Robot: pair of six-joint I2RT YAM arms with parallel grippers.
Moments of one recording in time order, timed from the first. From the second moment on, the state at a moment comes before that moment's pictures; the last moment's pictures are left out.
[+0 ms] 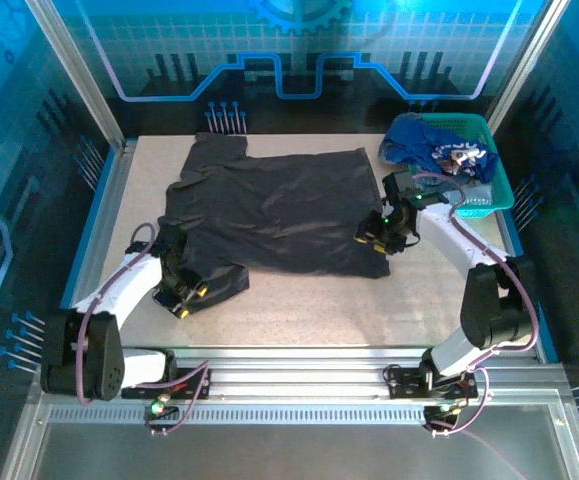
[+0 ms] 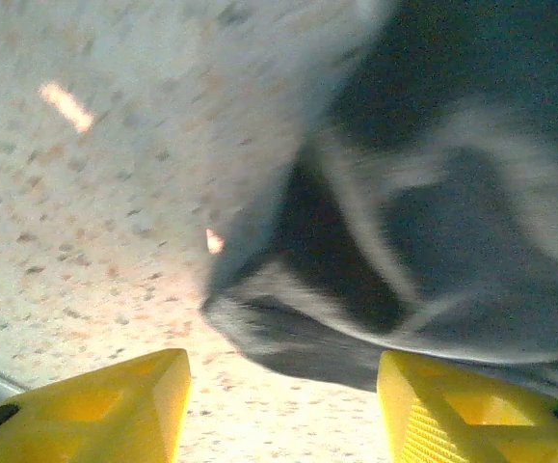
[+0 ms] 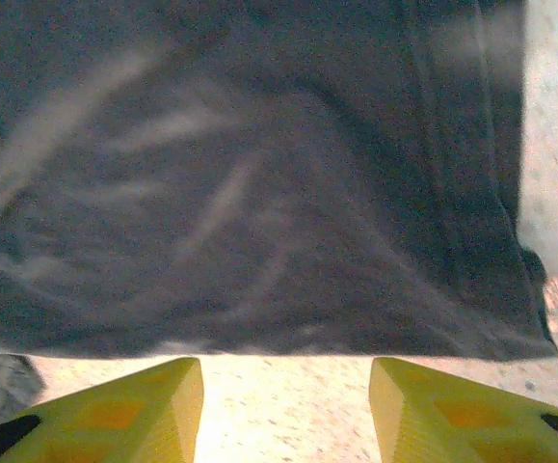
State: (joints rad) left arm -0.04 1.30 0.70 -0.96 0.13 -1.04; right arm 0.23 1.56 1.13 -0.83 -0.25 0.65
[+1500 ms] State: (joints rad) left arm -0.31 0.87 0.59 -1.21 0.12 -1.31; right arm 0.14 1.65 0.92 -0.81 -0.15 0.74
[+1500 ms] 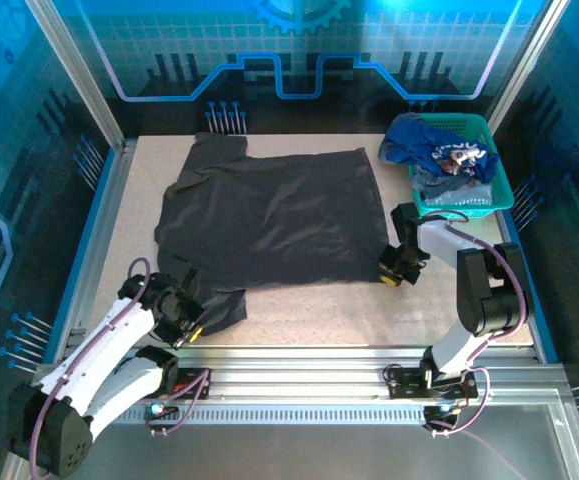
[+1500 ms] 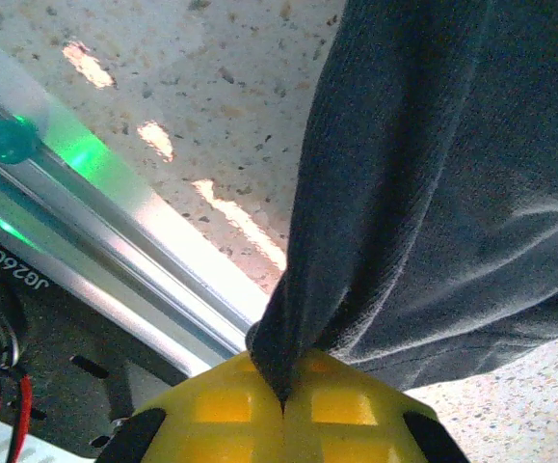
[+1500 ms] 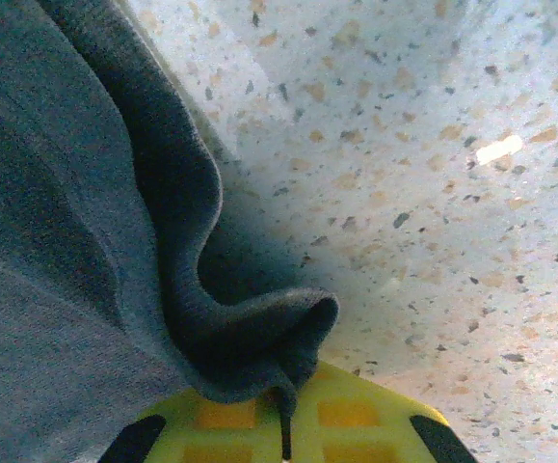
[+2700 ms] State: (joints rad) left arm -0.81 0.87 0.83 -1.08 -0.10 -1.58; right arm 0.15 1.33 0.82 -1.06 -0.13 0.69
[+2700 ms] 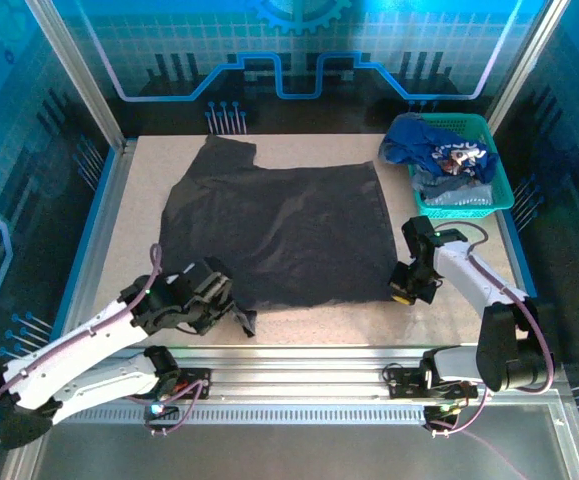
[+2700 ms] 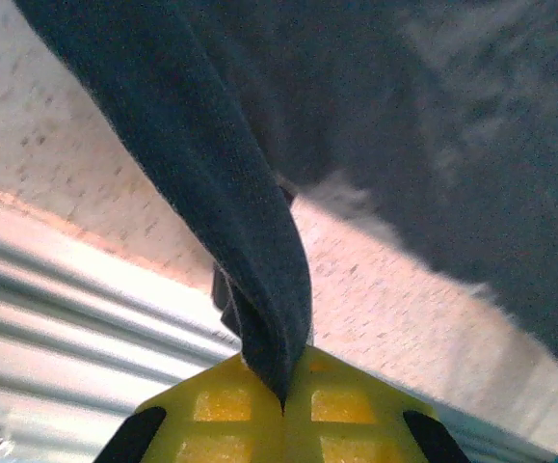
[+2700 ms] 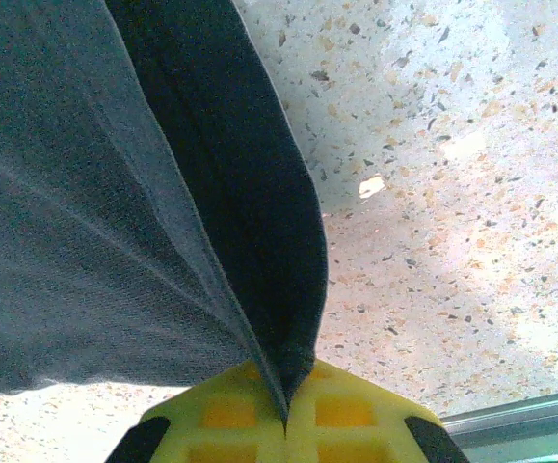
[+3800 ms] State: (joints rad) left arm -0.04 1.37 1.19 -0.73 0.16 -0.95; right arm 0.12 1.75 1.39 -1.13 -0.09 0.79
